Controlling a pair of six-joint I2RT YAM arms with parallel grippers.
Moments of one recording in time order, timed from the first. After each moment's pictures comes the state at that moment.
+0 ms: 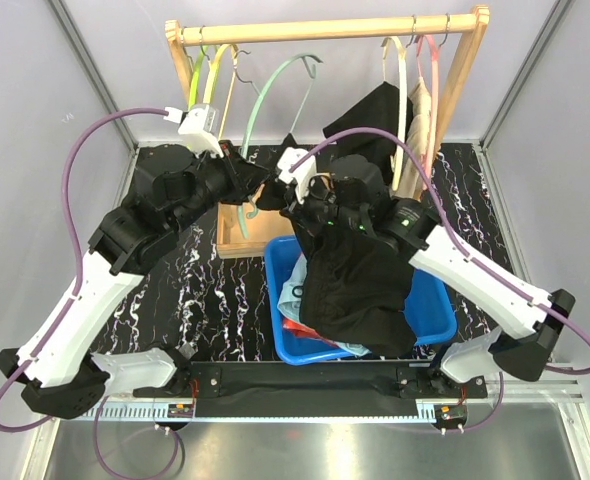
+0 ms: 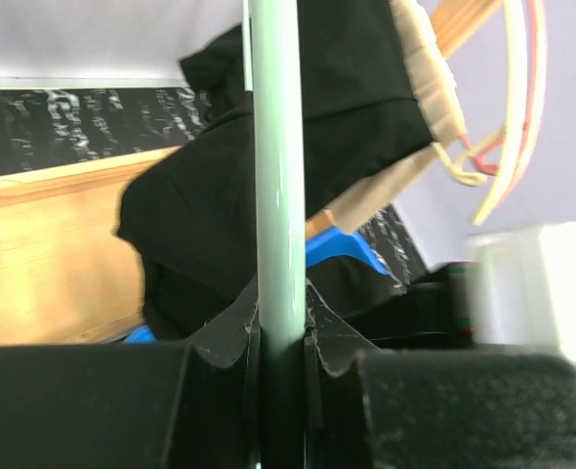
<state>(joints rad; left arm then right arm) -0.69 1.16 1.61 -0.63 -0.10 -0.52 0.91 1.42 1.57 -0.48 -0.13 -0.20</state>
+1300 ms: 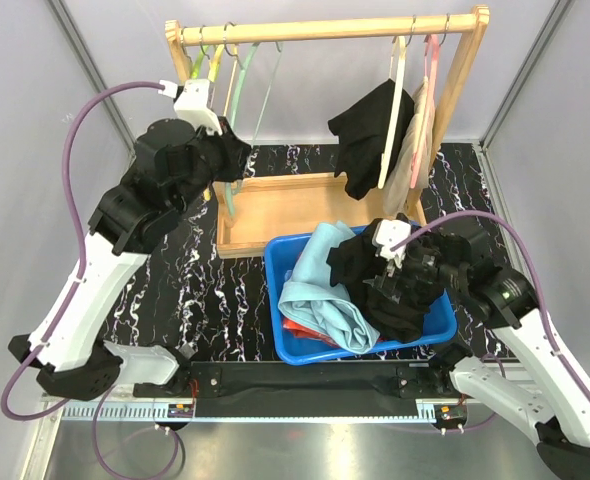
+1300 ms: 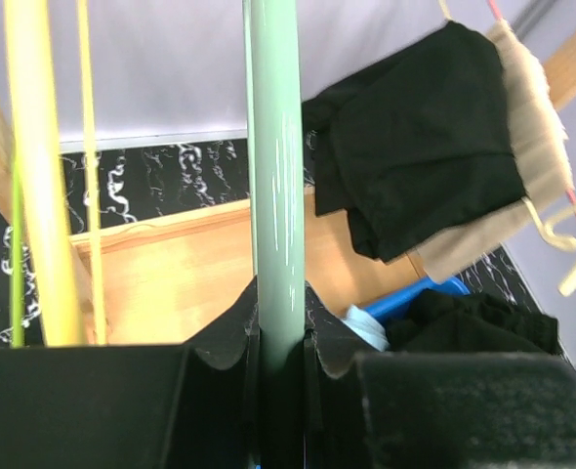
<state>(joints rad) -0.67 1.27 1.81 -0.74 -0.26 -0.34 0.55 0.79 1.04 -0.74 -0.42 -0.55</state>
